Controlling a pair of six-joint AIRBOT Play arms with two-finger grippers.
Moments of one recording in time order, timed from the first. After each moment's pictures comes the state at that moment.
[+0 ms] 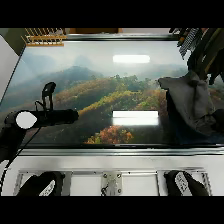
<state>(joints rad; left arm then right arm) -0.17 -0.84 0.78 1.13 -1.01 -1.59 -0.62 -0.85 0.95 -1.48 1.39 1.95</state>
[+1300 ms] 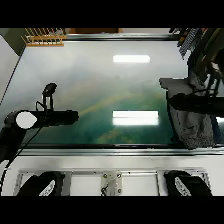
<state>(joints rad) -0.17 -0.84 0.78 1.13 -1.03 -1.59 -0.05 -0.82 1.02 -1.11 1.16 1.50</state>
